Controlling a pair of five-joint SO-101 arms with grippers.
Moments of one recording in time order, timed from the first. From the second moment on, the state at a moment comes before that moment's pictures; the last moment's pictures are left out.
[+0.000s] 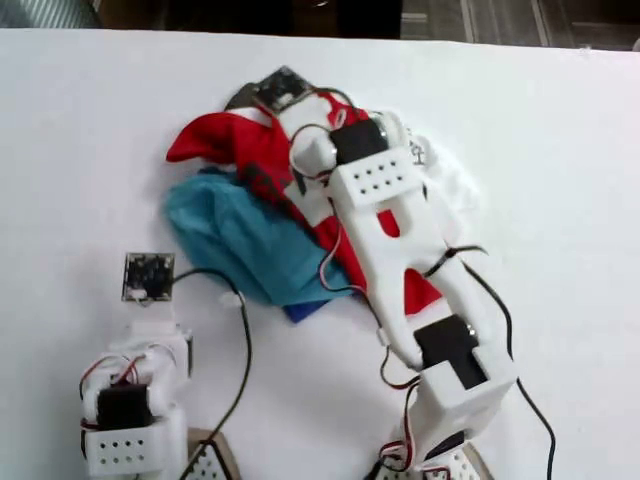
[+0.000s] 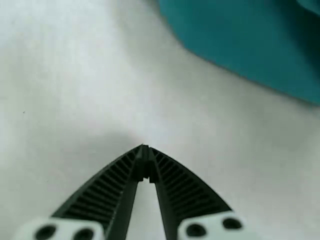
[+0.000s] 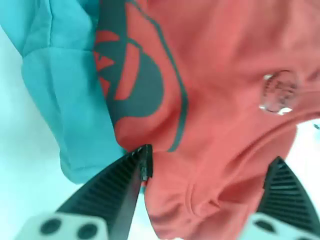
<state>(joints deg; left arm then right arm) -14.0 -103.0 95.9 73.2 -3.5 -26.8 11.6 -19.9 89.4 18.9</state>
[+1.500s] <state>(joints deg) -17.2 -103.0 79.9 53.6 -15.7 -3.3 -5.4 -14.4 100.0 16.0</state>
